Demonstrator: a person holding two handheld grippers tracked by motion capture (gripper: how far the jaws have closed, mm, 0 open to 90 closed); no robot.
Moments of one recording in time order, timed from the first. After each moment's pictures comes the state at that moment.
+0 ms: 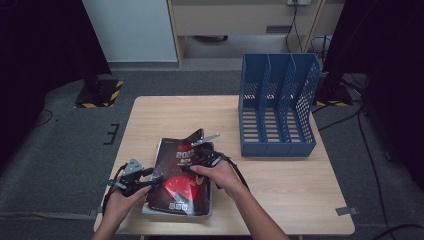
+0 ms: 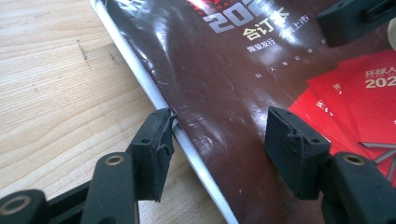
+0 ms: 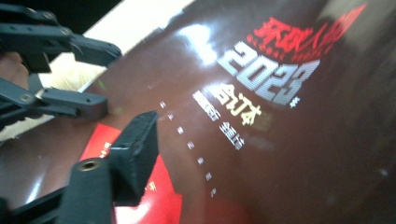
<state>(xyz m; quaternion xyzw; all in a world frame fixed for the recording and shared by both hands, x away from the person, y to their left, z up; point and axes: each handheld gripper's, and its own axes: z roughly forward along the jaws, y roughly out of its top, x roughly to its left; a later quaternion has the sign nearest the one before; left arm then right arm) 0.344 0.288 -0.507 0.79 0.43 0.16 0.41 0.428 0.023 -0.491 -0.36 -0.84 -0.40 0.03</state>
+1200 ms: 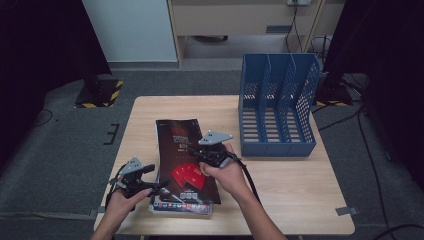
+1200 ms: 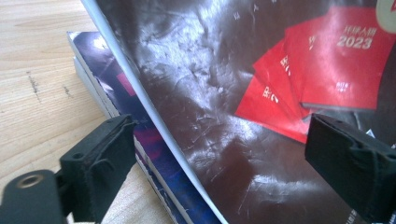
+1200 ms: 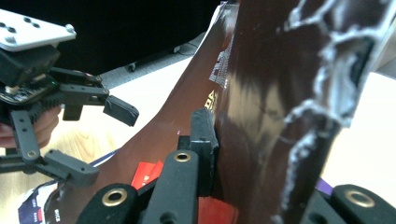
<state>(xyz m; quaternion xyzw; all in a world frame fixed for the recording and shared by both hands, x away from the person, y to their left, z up) 0.343 0.280 -0.499 0.78 0.40 0.12 0.48 0.399 -0.002 -0.431 -0.27 -0.80 -0.52 -0.12</state>
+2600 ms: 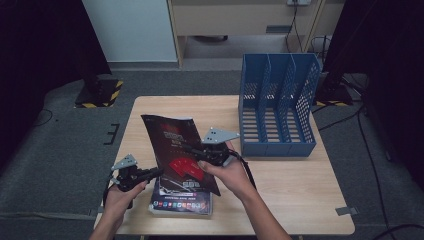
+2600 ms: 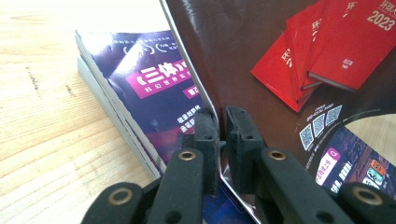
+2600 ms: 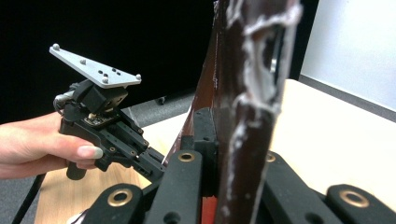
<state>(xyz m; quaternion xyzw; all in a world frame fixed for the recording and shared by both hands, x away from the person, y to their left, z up) 0.352 0.298 -0.498 0.76 0.41 0.08 0.50 0.391 -0.007 -0.408 -0.21 -0.77 -0.60 -0.10</state>
